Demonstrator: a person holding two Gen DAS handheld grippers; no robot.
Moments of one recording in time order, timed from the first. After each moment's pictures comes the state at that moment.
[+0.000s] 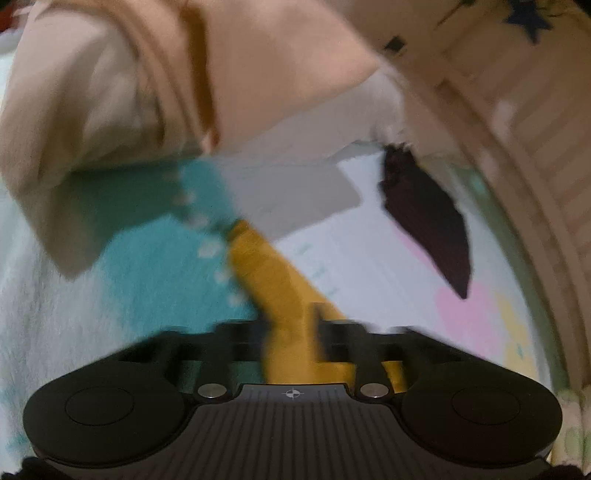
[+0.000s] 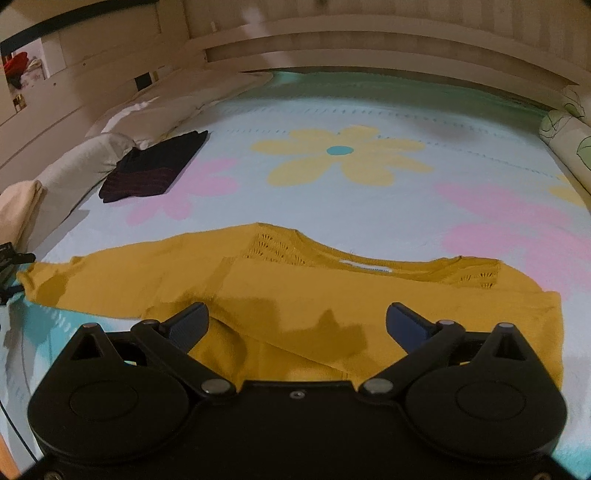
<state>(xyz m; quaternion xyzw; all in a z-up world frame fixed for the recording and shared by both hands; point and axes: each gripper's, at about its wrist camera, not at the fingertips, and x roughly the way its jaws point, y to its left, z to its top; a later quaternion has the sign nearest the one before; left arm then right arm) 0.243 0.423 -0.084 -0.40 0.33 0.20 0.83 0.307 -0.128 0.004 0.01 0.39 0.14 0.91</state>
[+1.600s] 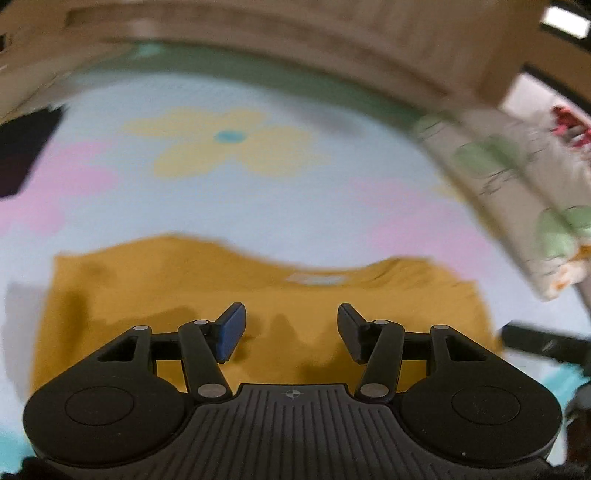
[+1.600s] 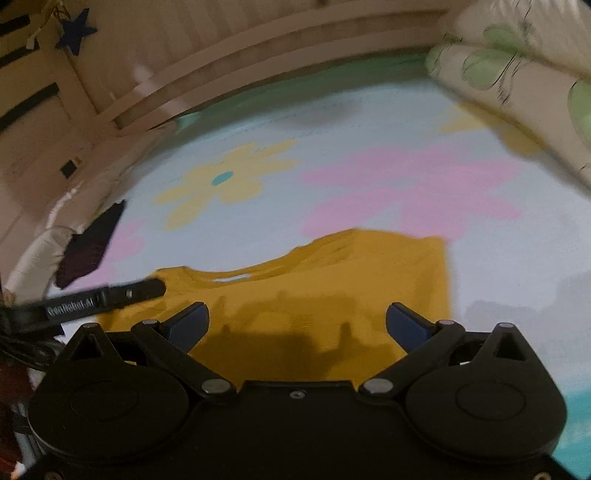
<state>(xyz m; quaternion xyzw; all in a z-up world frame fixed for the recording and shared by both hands) 0.362 -0.004 -0.041 -0.08 0.42 -0.14 0.89 0.304 -0.270 -0.012 0.19 0.39 0.06 0.90</state>
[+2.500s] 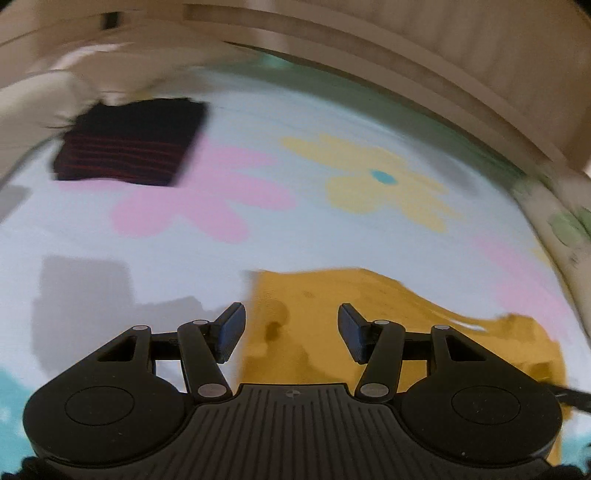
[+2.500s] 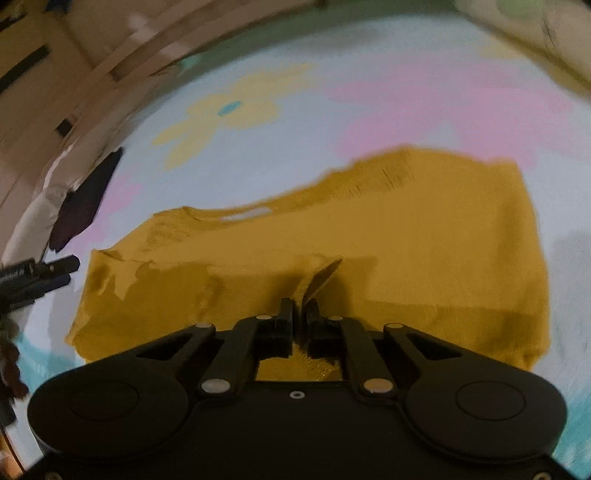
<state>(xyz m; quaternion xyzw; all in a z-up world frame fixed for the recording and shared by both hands) 0.358 0.134 -0.034 -0.13 0.39 0.01 0.91 0.330 -0.228 -0.044 0.15 0.43 0.08 0.89</state>
